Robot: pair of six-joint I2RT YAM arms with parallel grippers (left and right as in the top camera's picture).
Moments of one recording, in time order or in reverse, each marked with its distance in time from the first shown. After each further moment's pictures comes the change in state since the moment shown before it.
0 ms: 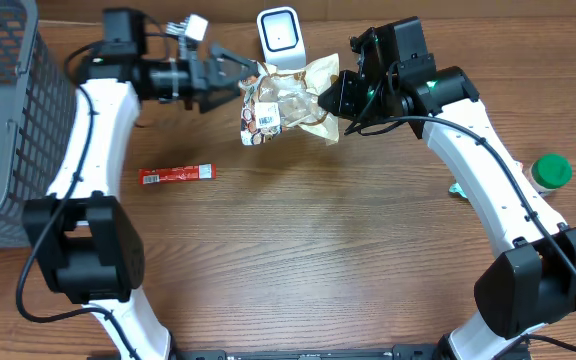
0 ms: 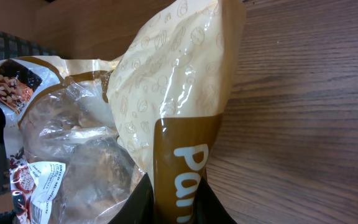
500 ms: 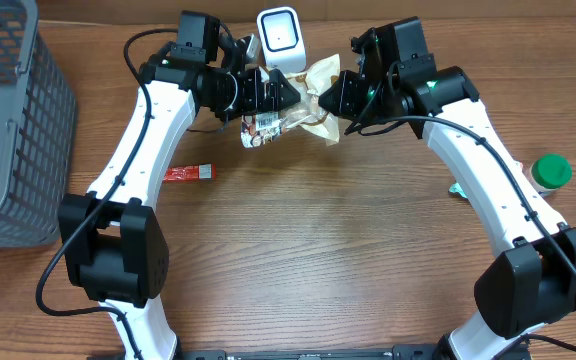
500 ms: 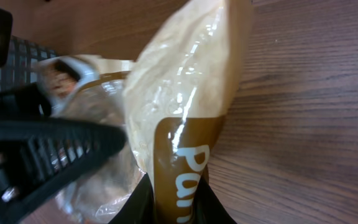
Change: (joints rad) left arm -0.191 0.000 0.000 -0.014 -0.576 0.008; right arm 0.000 0.000 -0.003 -0.002 0.001 0.003
